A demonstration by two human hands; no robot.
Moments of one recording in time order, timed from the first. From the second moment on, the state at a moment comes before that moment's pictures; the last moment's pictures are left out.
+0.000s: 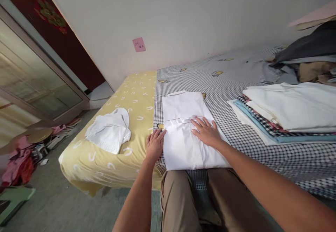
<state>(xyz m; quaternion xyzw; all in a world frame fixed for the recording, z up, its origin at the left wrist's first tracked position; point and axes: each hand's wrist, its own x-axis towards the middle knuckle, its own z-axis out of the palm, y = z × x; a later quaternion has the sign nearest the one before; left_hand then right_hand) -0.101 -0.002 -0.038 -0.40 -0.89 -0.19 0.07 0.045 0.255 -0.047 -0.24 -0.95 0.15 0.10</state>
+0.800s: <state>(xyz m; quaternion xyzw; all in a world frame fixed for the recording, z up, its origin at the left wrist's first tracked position) -0.068 -0.092 -0.058 -0.55 -0.78 0.01 0.30 0.205 0.313 -0.044 0.08 -0.98 -0.04 0.20</state>
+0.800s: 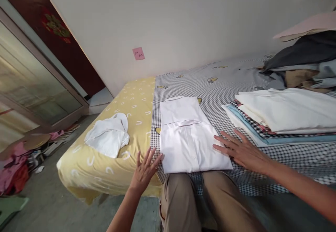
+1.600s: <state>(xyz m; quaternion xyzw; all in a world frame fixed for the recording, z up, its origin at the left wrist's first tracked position) -0.057 -0.052 -0.078 -0.54 -0.79 -0.04 0.30 0.176 0.313 -0.069 0.09 -0.98 0.03 0.16</state>
